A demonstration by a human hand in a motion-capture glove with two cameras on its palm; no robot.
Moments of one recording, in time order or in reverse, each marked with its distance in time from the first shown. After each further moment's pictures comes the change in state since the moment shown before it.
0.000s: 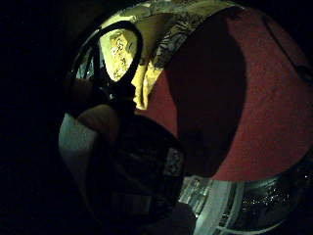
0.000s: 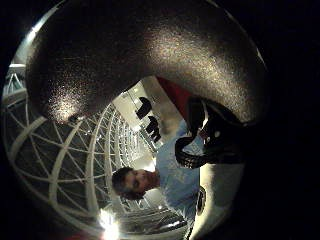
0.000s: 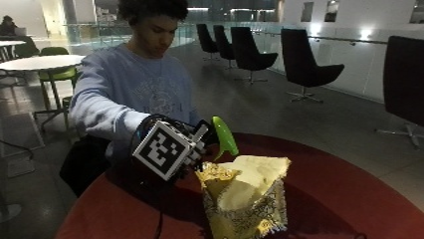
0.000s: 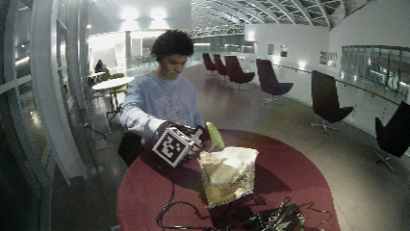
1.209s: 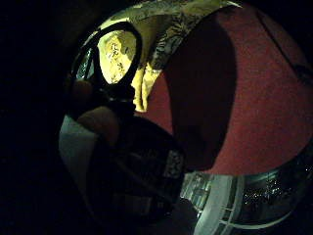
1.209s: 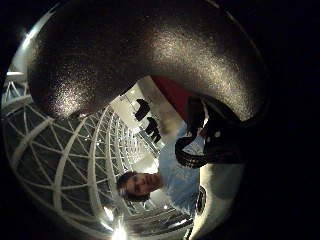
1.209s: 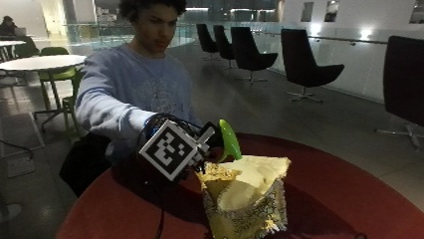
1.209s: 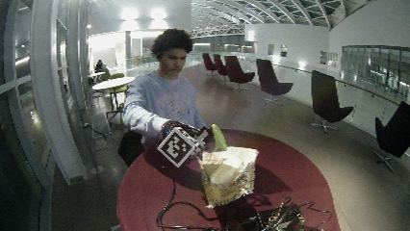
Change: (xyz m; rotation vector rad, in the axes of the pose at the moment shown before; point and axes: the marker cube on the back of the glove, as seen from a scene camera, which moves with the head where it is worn) arm -0.004 -0.010 -0.004 -0.009 0.038 0.067
